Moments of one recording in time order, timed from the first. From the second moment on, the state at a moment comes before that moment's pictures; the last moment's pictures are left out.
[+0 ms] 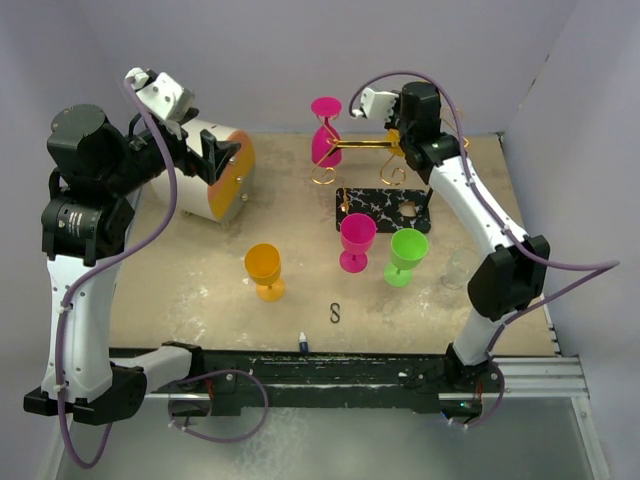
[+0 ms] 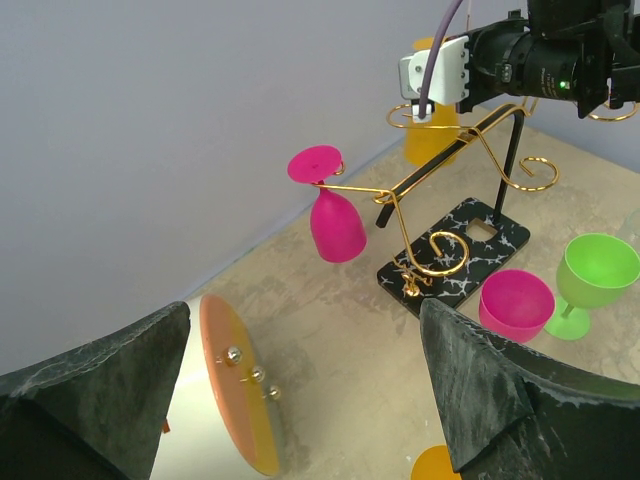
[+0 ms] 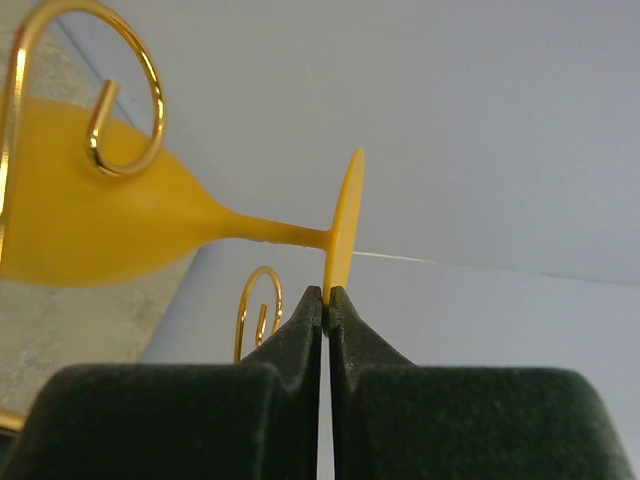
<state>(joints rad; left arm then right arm) -0.16 1.17 1.83 -0.69 0.49 0.20 0.35 1.76 1.76 -0.26 0.46 -1.30</state>
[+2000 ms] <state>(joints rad) -0.16 1.16 1.82 -0.70 0.49 0.22 0.47 1.93 1.83 -0.27 0.45 -1.34</state>
